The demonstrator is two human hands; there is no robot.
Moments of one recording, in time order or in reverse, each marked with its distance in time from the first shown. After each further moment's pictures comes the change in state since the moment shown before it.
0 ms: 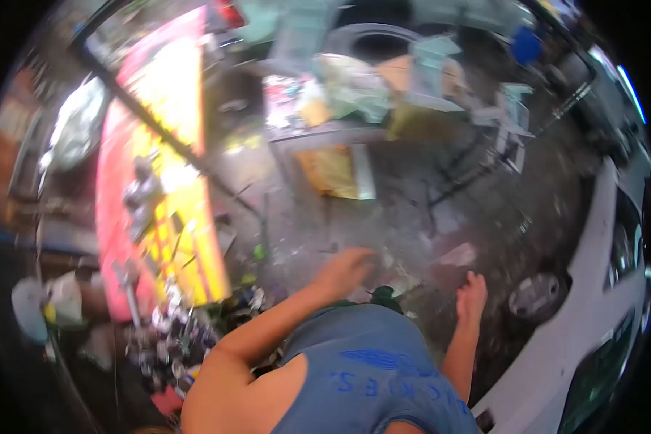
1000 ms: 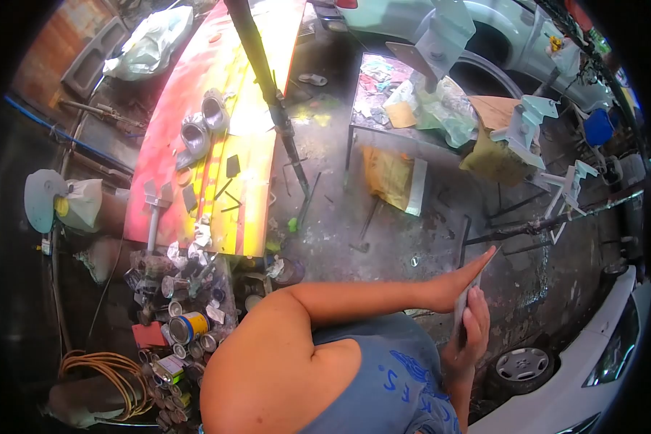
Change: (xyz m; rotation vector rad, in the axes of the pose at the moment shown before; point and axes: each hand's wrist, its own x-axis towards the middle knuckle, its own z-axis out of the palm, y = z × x) left_hand 0.040 0.081 0.036 -0.392 0.030 0.518; right_hand -0.179 -0.082 0.187 -0.842 -0.682 -1.572
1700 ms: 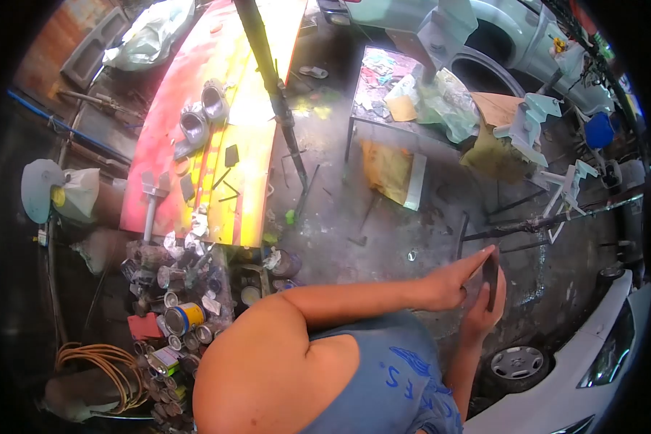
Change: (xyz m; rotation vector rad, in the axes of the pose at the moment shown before) left_hand -0.009 0.022 -0.003 -0.155 0.002 -0.169; right_hand -0.004 0.032 0.015 0.088 0.053 0.517
